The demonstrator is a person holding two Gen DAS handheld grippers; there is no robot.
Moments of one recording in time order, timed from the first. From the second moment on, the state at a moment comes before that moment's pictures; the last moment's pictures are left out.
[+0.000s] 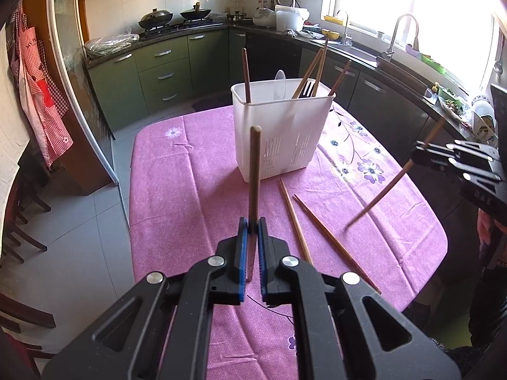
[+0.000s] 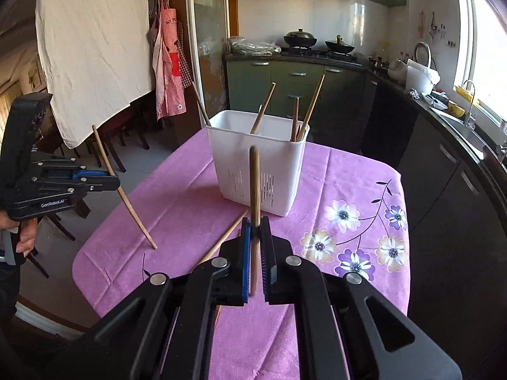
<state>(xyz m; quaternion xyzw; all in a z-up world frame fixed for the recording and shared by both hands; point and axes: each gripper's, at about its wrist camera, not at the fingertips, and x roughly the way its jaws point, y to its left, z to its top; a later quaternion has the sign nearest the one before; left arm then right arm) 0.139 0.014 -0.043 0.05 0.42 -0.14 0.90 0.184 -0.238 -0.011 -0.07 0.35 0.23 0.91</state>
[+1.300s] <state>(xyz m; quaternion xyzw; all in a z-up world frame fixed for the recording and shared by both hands) 0.252 -0.057 0.090 0.05 0.29 -0.14 0.95 0.176 -0.266 -0.017 -0.04 0.35 0.25 0.90</state>
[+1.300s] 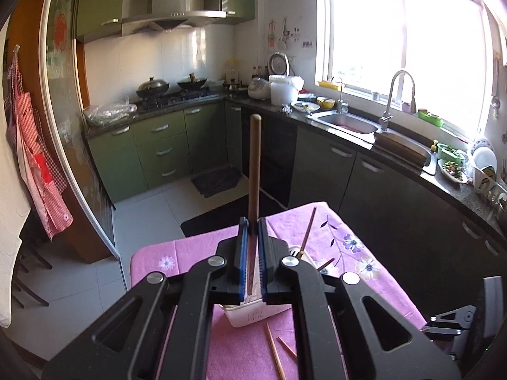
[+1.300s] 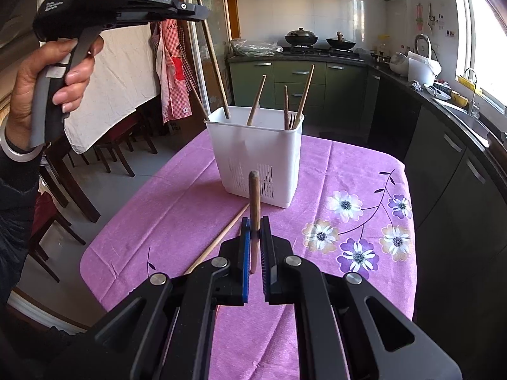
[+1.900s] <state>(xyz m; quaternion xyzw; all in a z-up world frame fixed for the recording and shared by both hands) 0.220 -0.030 0.038 0.03 0.31 -0.15 0.94 0.205 -0.249 0.053 -0.04 0.30 0.27 0.91</state>
